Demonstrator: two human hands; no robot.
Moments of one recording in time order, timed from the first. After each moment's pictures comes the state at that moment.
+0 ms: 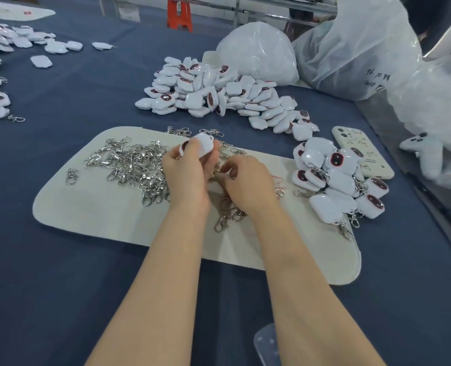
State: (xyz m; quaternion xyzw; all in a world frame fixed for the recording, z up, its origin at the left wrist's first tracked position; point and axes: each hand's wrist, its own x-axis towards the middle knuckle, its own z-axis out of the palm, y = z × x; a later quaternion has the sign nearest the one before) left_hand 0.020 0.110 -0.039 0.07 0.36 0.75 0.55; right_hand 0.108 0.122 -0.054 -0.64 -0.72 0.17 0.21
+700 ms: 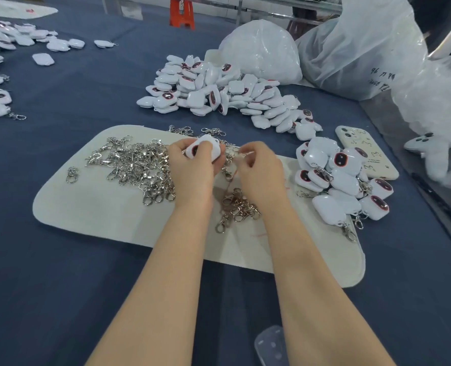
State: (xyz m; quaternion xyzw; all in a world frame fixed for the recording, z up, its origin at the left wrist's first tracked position) left_hand 0.025 0.112 -0.044 0.18 0.44 0.74 0.48; right_hand 0.115 0.128 -0.051 -0.63 -0.64 0.24 0.36
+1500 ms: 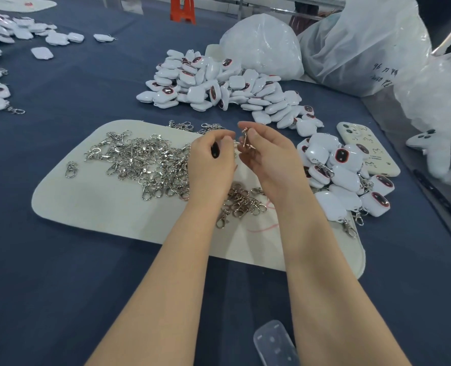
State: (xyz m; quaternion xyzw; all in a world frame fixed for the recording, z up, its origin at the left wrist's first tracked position) left_hand 0.034 0.107 -0.044 0.43 0.56 0.62 0.35; right_hand 0.127 0.125 -0.028 -0.44 -0.45 0.57 0.52
